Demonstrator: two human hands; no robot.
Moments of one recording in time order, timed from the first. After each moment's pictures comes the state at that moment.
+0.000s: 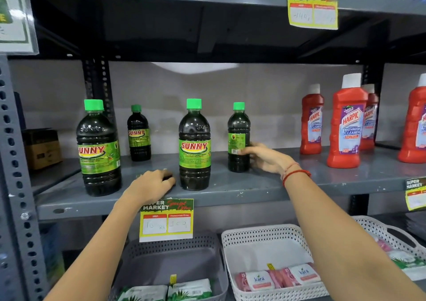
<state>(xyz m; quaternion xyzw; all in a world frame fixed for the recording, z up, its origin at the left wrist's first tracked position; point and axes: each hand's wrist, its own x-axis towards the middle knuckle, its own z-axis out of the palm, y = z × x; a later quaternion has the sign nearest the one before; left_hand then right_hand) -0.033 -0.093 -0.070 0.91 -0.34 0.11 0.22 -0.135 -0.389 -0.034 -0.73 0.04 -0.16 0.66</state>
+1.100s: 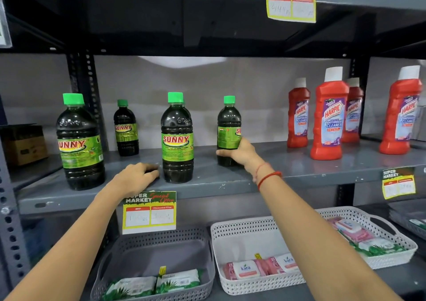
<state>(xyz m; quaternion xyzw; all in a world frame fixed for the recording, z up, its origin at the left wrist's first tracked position) -0.038 -0.090 -0.065 0.91 -0.33 0.08 0.24 -0.137 -0.359 -0.049 -0.80 0.21 -0.33 0.47</state>
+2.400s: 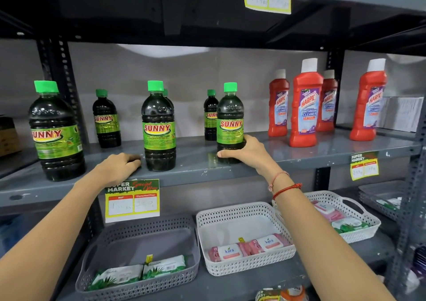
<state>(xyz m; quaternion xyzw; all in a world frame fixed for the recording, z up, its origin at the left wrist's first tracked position) -0.043 -0.093 -0.062 0.91 -0.33 0.09 0.21 -0.222 -0.369 -0.064 -0.82 0.16 -0.33 0.43</state>
